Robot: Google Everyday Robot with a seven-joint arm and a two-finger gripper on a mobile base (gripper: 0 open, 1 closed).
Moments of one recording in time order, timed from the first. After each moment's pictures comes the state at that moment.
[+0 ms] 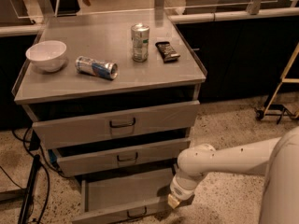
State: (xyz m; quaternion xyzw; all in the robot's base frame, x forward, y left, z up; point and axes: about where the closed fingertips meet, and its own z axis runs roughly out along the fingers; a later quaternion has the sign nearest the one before) arm 0.413 -0.099 0.409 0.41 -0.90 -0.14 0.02
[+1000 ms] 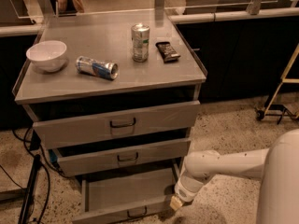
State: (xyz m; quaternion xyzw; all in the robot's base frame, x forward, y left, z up) arm 0.417 -0.104 0.372 0.40 -0.90 -0.18 0.02
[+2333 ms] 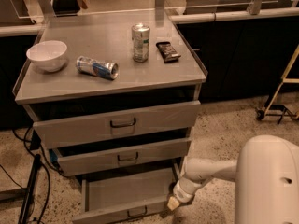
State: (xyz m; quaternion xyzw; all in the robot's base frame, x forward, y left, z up) arm 0.445 -0.110 0.267 0.38 -0.90 -0.22 0.02
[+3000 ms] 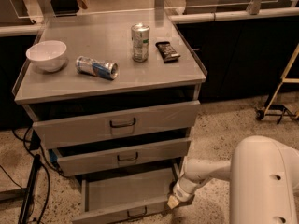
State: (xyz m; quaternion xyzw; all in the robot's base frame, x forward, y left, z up) arm 0.460 -0.111 0.244 0.36 -0.91 -0.22 0.01
